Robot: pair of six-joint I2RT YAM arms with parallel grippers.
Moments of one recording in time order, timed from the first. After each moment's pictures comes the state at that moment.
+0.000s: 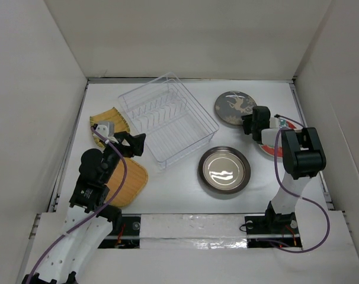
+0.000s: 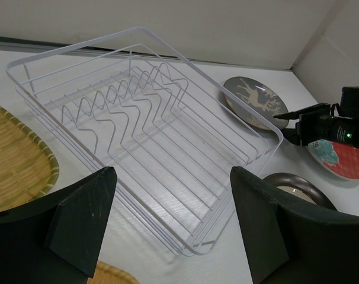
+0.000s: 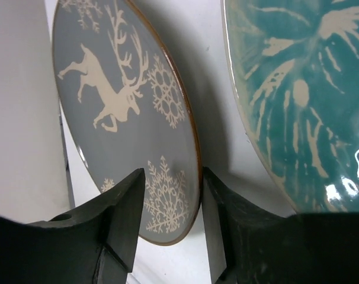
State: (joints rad) left arm -0.33 0.49 0.56 -0.09 0.03 -0.32; right arm 0.08 1.86 0.92 0.31 0.22 1.40
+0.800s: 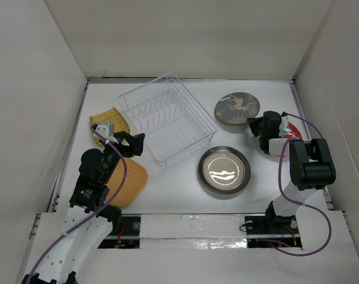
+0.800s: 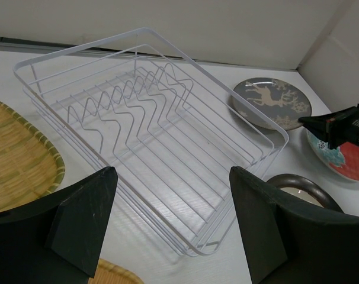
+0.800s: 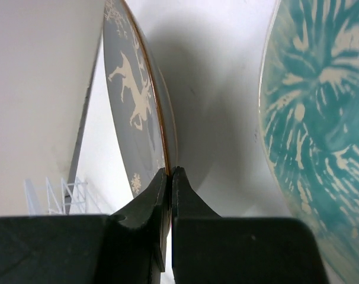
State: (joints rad) left arm -0.33 0.49 0.57 -0.10 0.01 -0.31; right arm 0.02 1.72 0.75 0.52 0.12 1.19
